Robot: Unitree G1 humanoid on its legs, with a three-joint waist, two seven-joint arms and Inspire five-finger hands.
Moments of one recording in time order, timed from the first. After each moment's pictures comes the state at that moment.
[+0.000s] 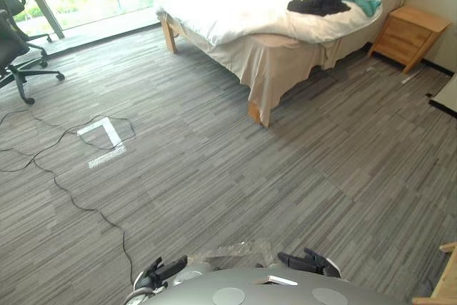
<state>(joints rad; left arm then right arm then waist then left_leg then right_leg) 0.25 0.13 0.07 1.02 -0.40 -0.02 -0.03 0.21 -0.15 0.00 1.01 0.19 -0.01 0.08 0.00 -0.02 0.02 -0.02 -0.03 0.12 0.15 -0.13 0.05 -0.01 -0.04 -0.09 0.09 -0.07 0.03</state>
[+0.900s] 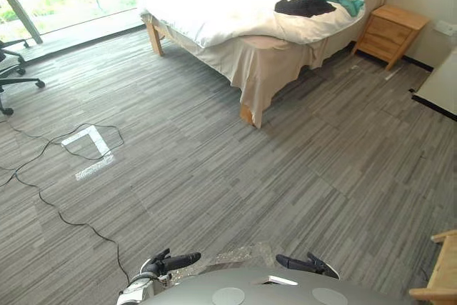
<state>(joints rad) 0.16 0.14 0.09 1.01 -0.15 0.11 -0.08 0.22 -0.13 -0.05 1.00 0.22 0.01 0.10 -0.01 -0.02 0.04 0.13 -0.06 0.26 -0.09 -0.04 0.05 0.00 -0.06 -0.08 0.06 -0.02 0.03</state>
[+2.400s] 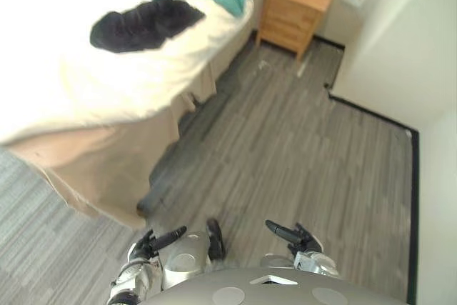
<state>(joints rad) 0.12 0.14 0.16 1.04 -0.28 0.03 0.03 0.07 -0.02 -0.27 1.03 0.09 -0.06 0.08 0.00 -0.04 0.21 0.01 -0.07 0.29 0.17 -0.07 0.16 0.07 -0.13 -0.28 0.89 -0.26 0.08</state>
